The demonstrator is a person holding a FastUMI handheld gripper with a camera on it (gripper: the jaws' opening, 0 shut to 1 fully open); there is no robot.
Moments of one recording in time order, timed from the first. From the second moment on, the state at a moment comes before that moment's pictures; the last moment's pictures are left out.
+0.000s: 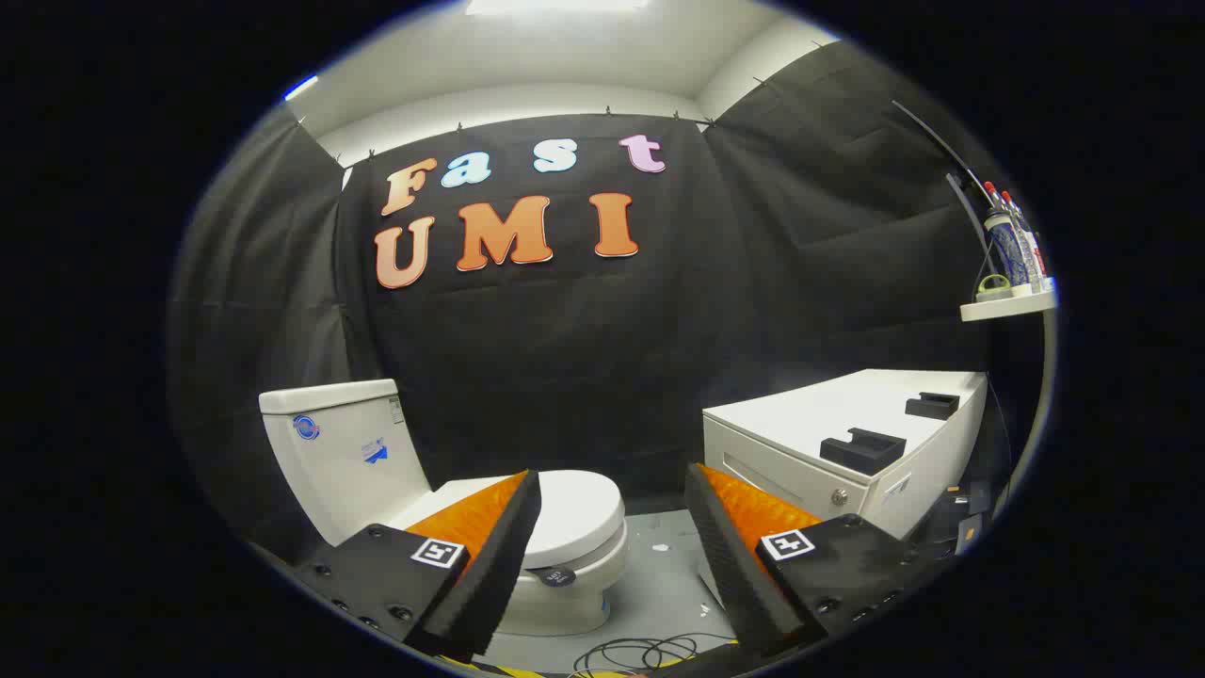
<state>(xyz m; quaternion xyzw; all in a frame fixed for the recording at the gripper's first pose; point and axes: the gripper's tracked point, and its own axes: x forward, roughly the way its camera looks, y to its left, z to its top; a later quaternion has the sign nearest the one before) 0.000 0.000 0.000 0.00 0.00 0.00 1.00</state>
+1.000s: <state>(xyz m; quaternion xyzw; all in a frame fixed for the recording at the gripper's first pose) 0.000 0.005 -0.007 -0.01 0.01 0.00 1.00</state>
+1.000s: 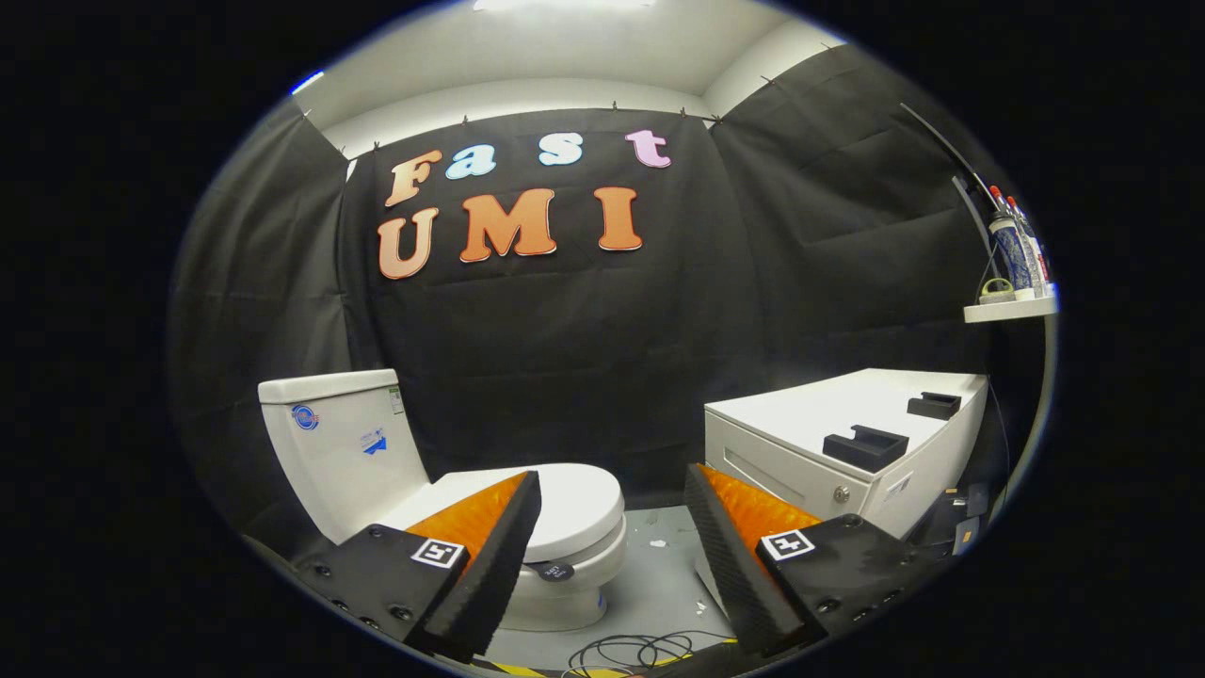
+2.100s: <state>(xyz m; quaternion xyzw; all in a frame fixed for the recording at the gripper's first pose) 0.021 0.011 0.009 0.02 -0.01 0.01 1.00</state>
